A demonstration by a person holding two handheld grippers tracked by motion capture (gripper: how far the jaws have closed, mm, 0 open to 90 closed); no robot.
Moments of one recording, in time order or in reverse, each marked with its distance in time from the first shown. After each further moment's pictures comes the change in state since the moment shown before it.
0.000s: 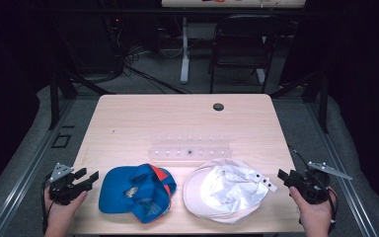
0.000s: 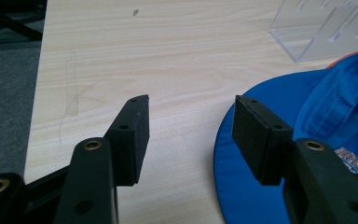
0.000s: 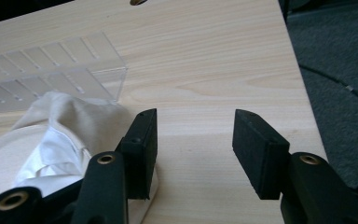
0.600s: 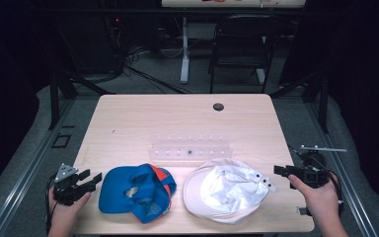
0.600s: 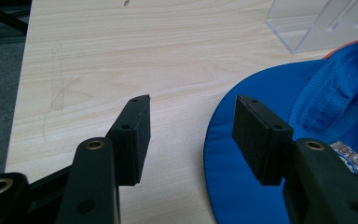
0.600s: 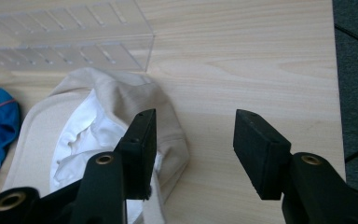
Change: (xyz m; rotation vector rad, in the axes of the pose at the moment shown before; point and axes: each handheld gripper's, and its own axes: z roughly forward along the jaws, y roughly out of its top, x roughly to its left) left arm -0.007 -0.003 0.005 0.017 -0.006 0.005; right arm 0.025 0.051 -0.008 0.267 0.055 -0.037
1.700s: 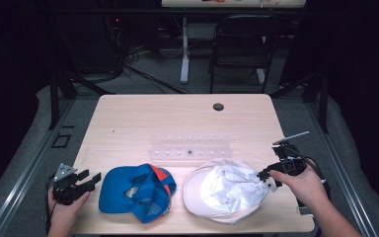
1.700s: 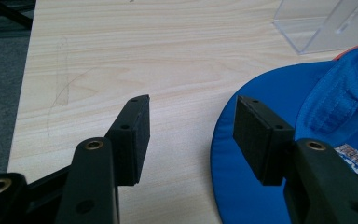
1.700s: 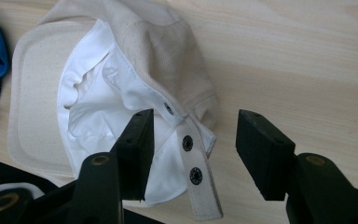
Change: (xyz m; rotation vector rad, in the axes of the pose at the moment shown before) left arm 0.004 -0.001 0.002 0.000 0.007 -0.024; right arm 0.037 0.026 0.032 0.379 -0.042 -0.084
